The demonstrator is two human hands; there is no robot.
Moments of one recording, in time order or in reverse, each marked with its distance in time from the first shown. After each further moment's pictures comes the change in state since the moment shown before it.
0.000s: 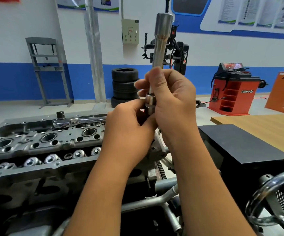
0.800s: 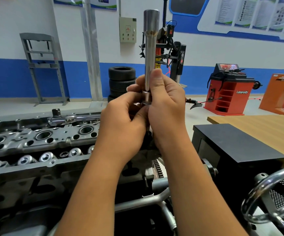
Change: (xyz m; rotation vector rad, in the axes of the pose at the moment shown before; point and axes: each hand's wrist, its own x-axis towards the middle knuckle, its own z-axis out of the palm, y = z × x) left_hand 0.005 -0.013 -0.002 -0.153 -0.011 0.034; right_hand -0.005 0.012 0.011 0.097 0.015 0.073
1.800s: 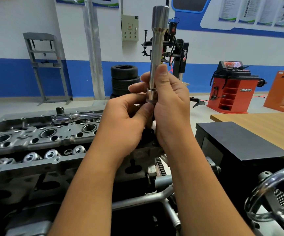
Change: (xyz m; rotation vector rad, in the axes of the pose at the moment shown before) left_hand -0.001 -0.001 -0.006 -0.149 -0.090 -0.077; right_hand -0.002 -0.003 -0.002 0.094 -0.038 0.041
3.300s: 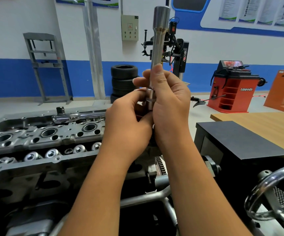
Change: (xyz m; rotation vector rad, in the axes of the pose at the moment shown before) left_hand -0.003 0.008 0.011 0.213 0.118 0.014; right_hand -0.002 0.002 0.002 0.019 0.070 -0.005
